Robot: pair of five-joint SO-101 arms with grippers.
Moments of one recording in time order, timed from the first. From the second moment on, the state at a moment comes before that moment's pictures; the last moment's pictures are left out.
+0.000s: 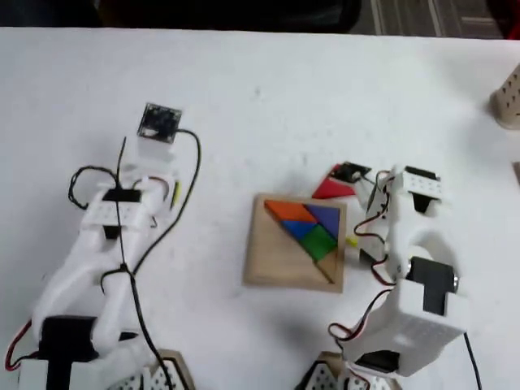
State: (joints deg) left arm -4.9 -13.3 50.4 28.2 -8.5; right arm 12.0 14.1 25.9 73.1 62.2
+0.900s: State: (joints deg) left arm -4.9 -13.3 50.4 27.9 -8.6; right arm 11.2 13.7 21.6 76.0 69.2
